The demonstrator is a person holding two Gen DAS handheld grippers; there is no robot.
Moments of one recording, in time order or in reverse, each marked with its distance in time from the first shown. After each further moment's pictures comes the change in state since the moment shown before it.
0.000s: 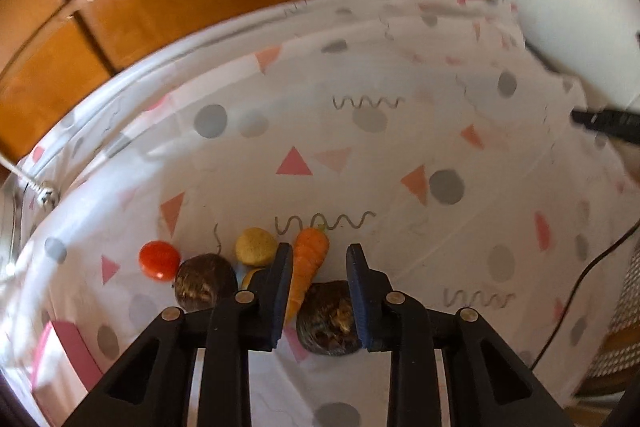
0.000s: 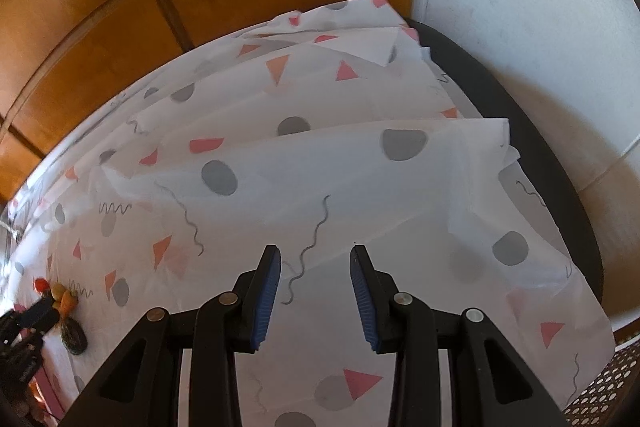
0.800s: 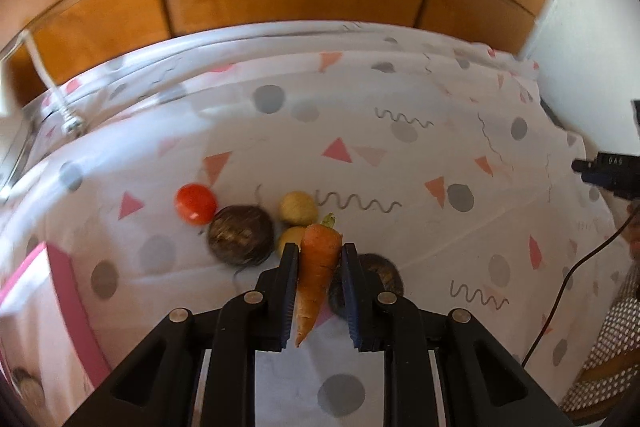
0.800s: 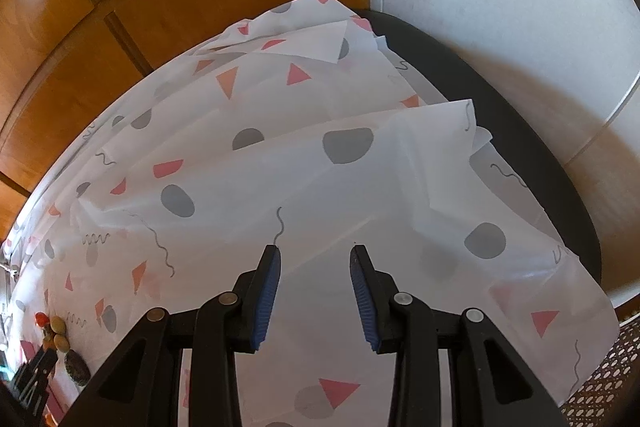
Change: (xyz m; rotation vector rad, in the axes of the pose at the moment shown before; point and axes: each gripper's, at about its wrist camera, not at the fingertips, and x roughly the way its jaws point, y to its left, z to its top) left arm -0.034 0.039 -0.053 -0.242 -0.132 -0.022; right arm 0.005 -0.024 0.006 0.105 0.006 -0.040
